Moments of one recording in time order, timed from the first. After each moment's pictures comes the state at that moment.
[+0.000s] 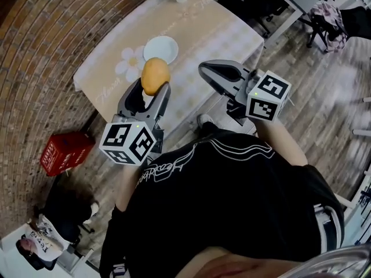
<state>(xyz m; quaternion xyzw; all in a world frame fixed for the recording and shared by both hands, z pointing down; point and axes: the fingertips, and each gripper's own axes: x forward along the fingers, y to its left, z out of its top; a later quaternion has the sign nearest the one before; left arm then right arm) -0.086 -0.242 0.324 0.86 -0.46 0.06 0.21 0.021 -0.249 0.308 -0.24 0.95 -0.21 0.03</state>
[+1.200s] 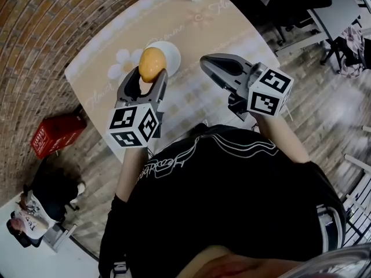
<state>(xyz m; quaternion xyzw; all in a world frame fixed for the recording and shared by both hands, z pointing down) -0.087 -0.392 0.408 0.79 -0.56 0.11 0.22 0.033 -0.400 0.368 -0.18 0.95 -0.26 -0.02</state>
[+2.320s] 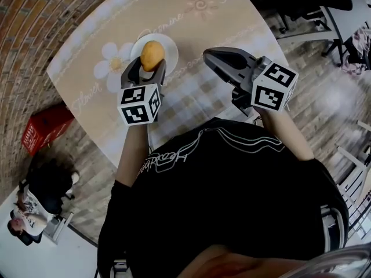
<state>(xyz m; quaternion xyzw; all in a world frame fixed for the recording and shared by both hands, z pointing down) -0.103 -0.453 0.558 0.75 -0.56 0.21 0.27 0.030 -0.454 0.449 -0.18 0.93 -0.32 -0.07</state>
